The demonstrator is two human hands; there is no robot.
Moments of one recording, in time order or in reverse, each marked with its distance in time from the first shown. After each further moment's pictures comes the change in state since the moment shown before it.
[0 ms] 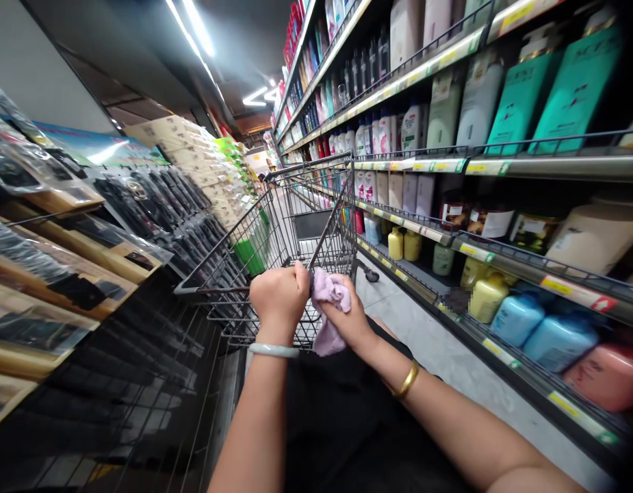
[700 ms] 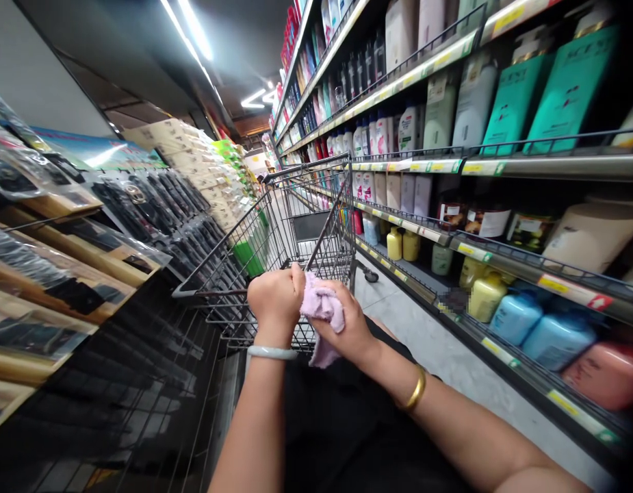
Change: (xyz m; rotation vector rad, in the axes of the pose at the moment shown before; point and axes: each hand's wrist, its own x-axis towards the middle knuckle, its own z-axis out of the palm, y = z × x) left_hand 0.000 -0.001 0.001 -0.002 -0.001 -0.004; right_hand -0.006 -0.025 -0.004 -0.143 -0.123 -0.321
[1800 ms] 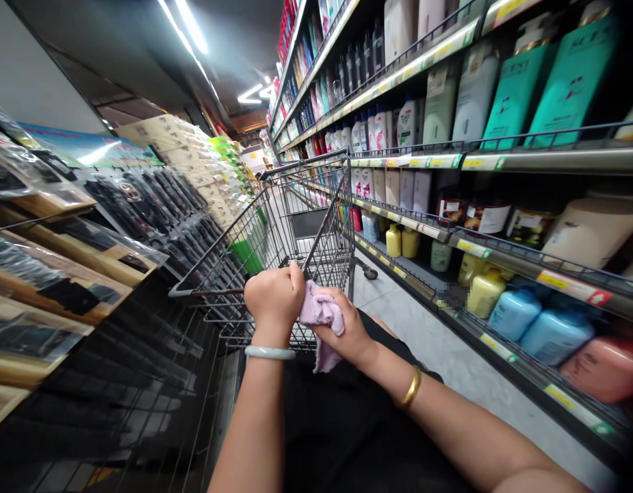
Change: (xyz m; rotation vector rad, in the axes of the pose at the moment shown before) left_hand 0.000 0.002 -0.004 0.021 -0.051 -0.015; right_hand -0.015 0.012 -0.001 -0.022 -0.054 0.028
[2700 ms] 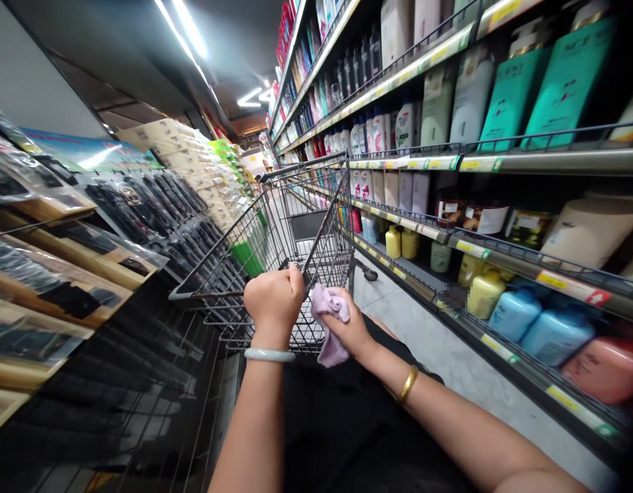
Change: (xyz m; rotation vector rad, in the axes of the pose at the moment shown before) left_hand 0.000 -0.001 0.001 -0.036 0.013 0.000; right_hand -0.013 0.038 0.006 0.139 0.116 0.385
